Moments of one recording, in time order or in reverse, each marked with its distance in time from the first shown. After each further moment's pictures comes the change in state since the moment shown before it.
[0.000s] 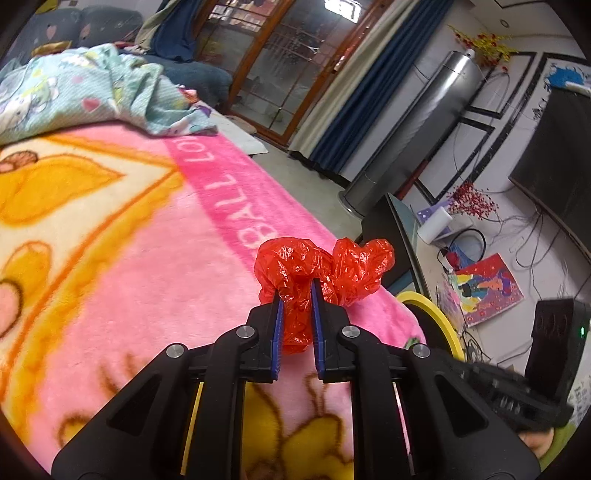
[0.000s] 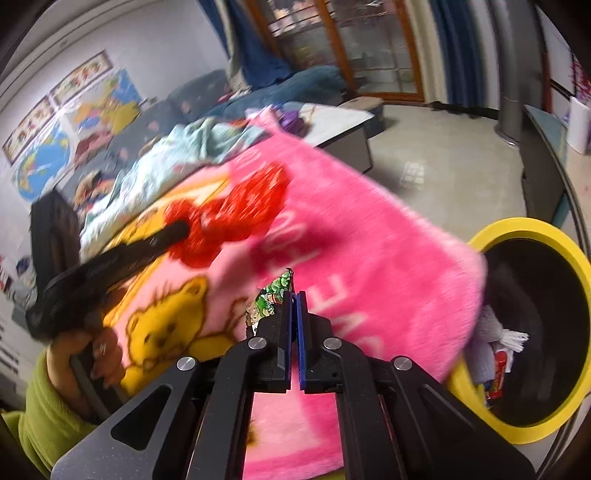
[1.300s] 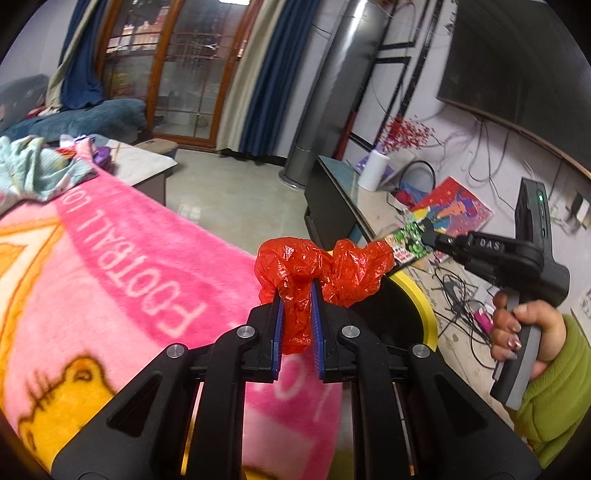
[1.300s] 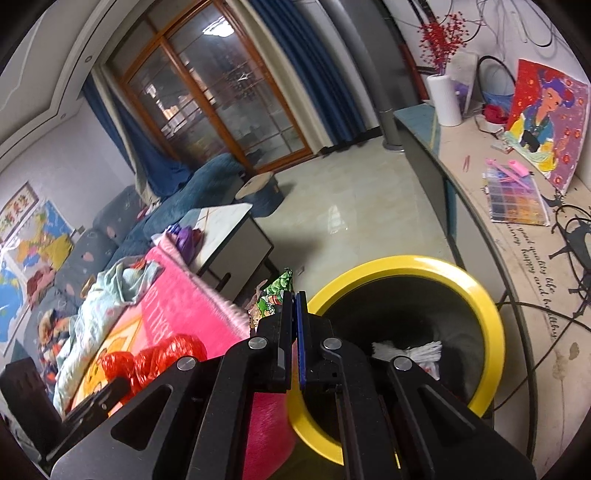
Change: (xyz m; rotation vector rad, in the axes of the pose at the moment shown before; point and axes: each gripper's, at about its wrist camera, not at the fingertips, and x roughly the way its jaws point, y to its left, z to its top) left arm 0.021 -0.139 -0.035 0.352 0.062 -0.121; right arm -0.102 -0.149 0.020 0.376 -0.318 -0.216
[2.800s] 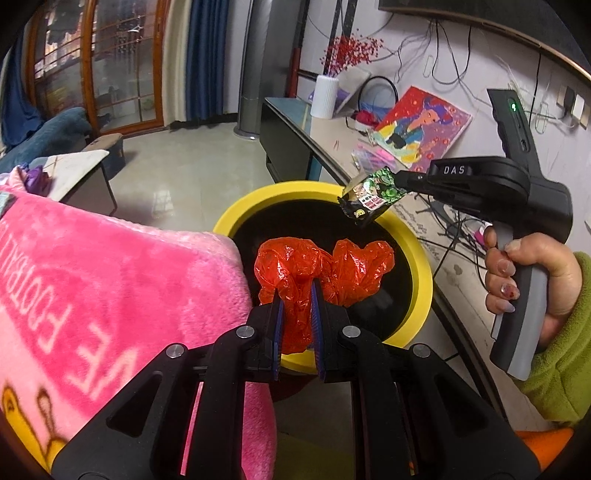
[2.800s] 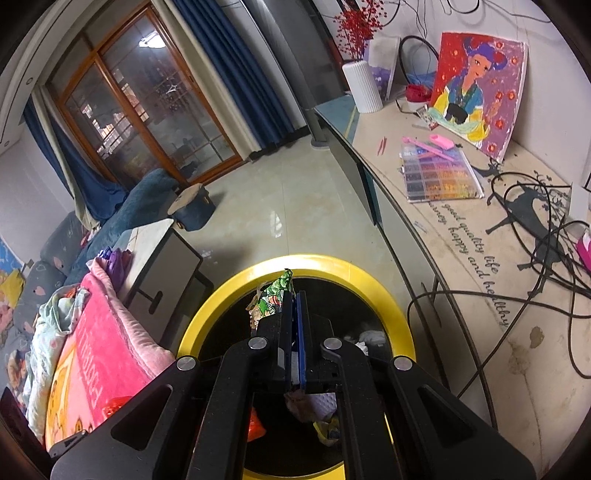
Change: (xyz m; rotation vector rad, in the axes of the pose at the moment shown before) left arm 0.102 -0.084 -0.033 0.240 0.221 -0.048; right arm 0.022 -0.101 -0.011 0.123 -0.008 -0.220
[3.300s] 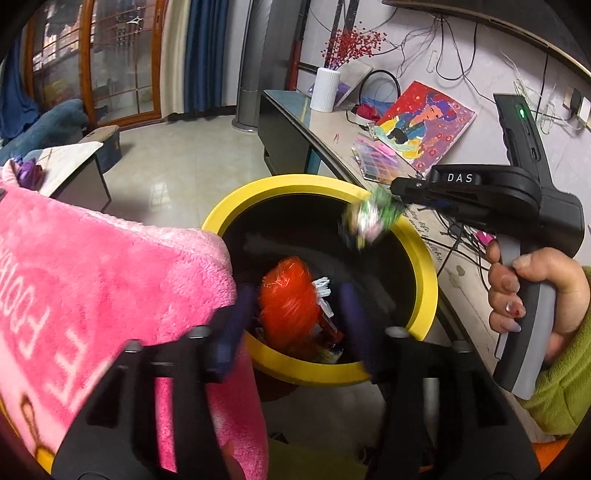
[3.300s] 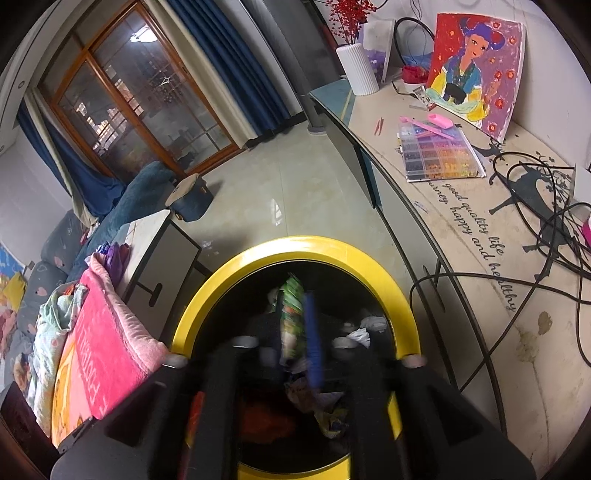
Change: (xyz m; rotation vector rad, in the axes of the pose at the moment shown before) left arm 0.016 0.001 0.005 -0.029 0.012 -0.014; right arm 0.010 -0.006 -0.008 0.031 0.049 0.006
